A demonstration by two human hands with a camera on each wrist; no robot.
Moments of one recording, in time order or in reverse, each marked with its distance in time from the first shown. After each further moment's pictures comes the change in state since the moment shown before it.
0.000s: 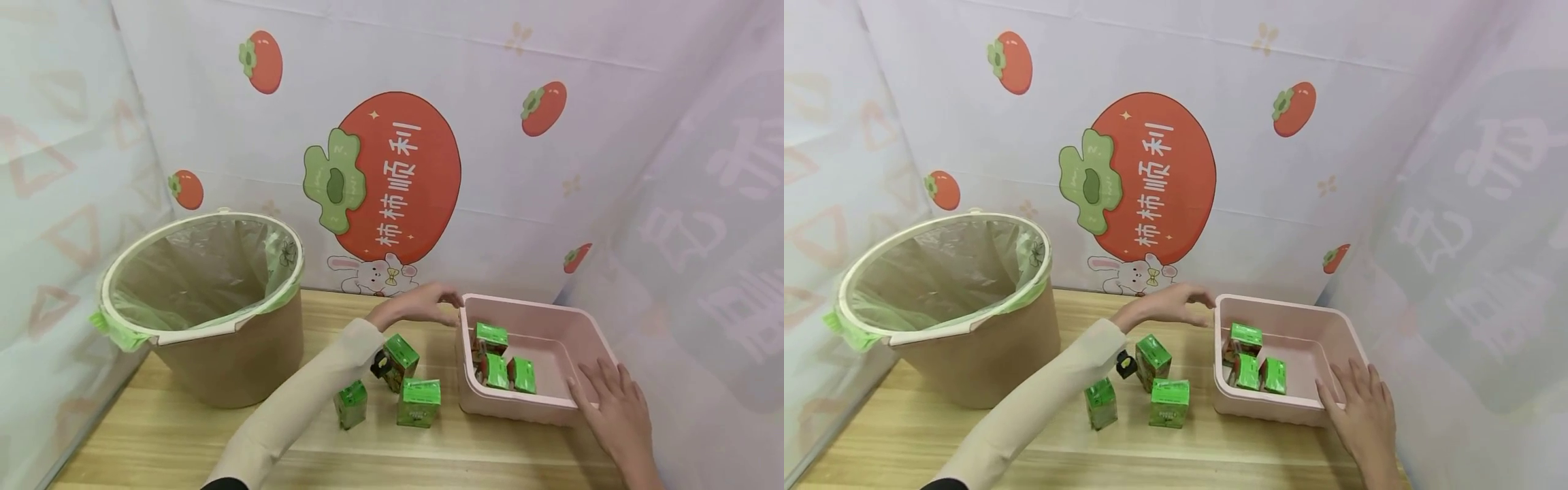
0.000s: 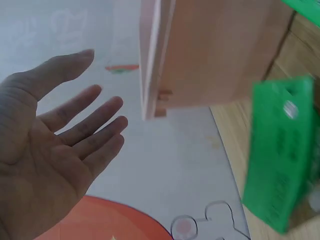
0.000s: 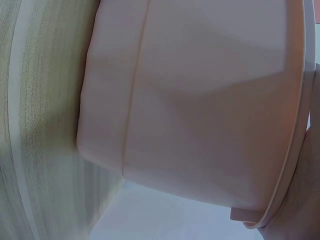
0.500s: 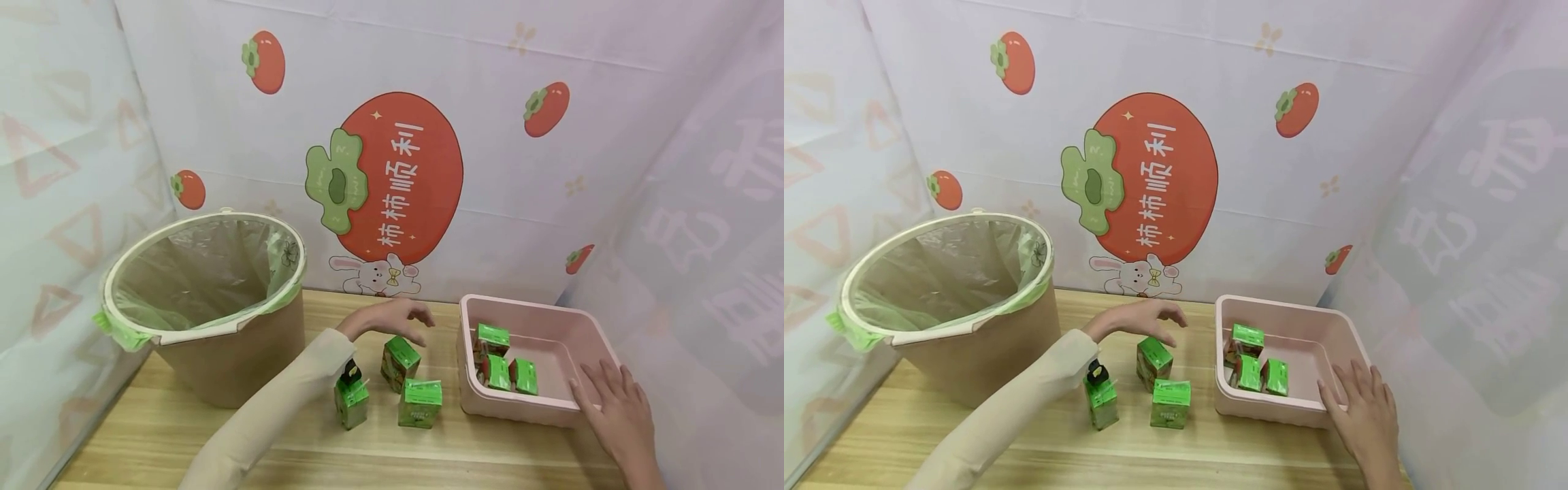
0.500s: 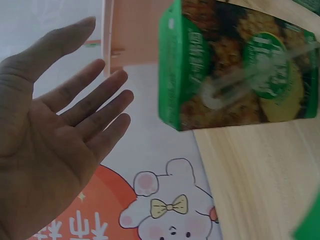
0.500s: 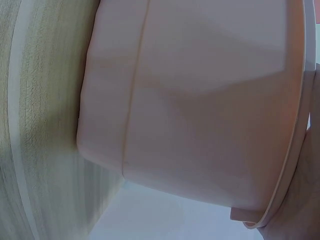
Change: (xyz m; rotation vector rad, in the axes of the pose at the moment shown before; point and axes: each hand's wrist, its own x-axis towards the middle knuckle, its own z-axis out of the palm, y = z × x) left_hand -0.047 -0.040 -0.004 -0.019 -0.098 -0.095; right_hand 0.001 0.003 0.002 0.001 0.009 -0.016
